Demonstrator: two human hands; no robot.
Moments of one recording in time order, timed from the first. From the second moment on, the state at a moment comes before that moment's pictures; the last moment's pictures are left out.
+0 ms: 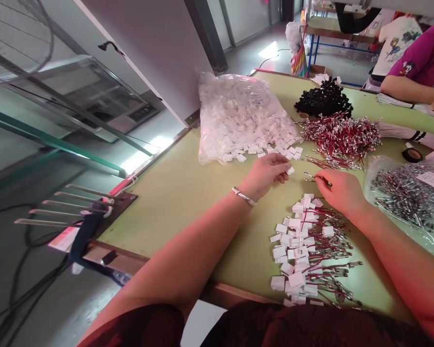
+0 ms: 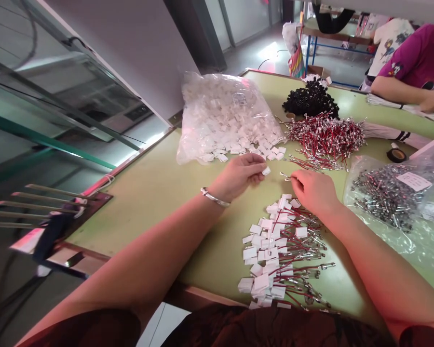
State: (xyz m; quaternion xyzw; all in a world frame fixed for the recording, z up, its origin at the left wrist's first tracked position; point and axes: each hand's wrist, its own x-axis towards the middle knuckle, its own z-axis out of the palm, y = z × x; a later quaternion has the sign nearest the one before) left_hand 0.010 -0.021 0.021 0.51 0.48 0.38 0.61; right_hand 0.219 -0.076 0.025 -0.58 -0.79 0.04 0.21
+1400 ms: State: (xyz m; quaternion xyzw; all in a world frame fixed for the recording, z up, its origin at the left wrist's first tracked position) left_hand 0.033 -0.032 0.008 0.65 0.41 0.25 0.58; right_hand 0.208 -0.082 0.026 -0.59 -0.80 0.06 0.09
